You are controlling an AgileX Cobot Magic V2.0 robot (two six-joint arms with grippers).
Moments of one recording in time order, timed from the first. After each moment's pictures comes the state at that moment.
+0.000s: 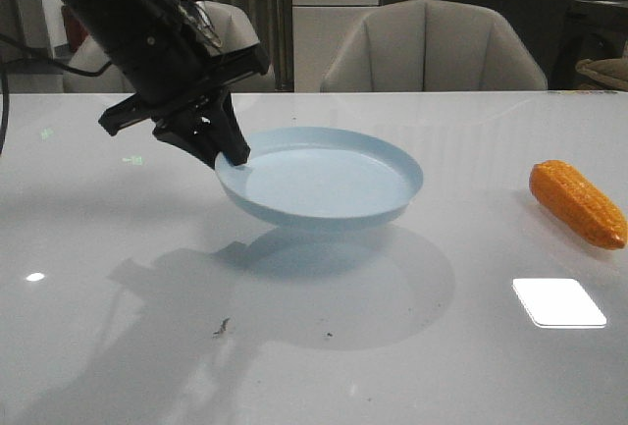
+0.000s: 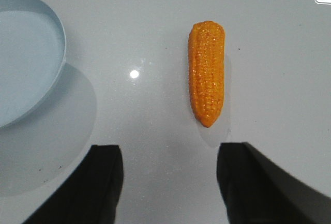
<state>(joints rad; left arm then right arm) -0.36 2.03 -1.53 -0.53 0.78 0.16 0.10 0.98 -0.59 0.11 0.35 0.00</state>
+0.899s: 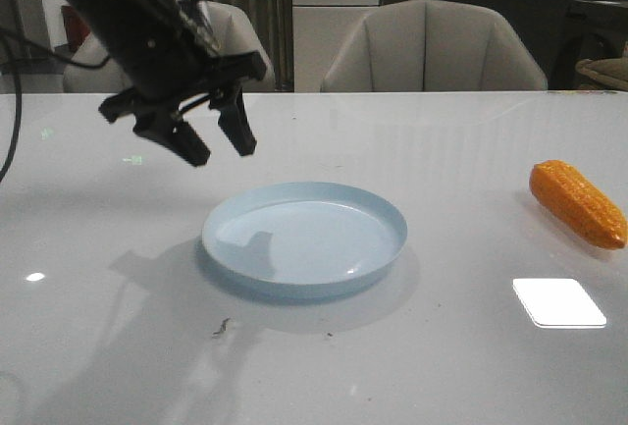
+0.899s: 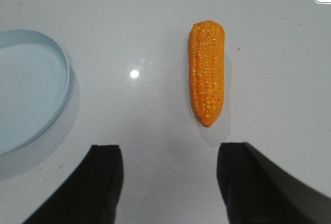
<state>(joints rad) -0.36 2.05 -1.65 -0.41 0.79 0.16 0.10 0.98 -0.59 0.11 0.36 0.00</state>
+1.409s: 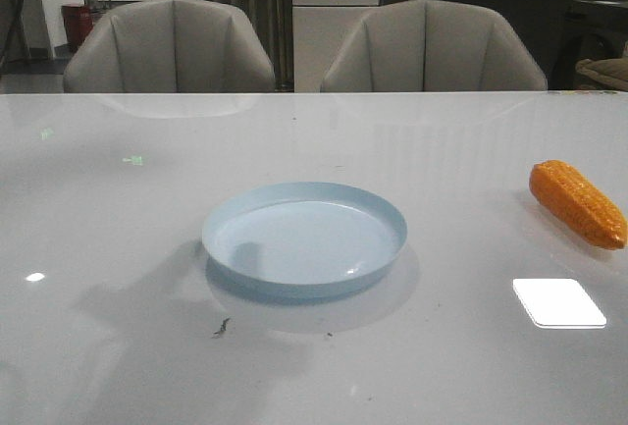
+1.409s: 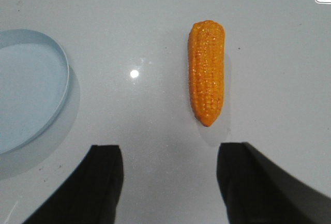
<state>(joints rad) -0.33 2.00 -2.07 -0.05 0.98 0.10 0.10 0.98 -0.59 0.11 0.36 0.00</state>
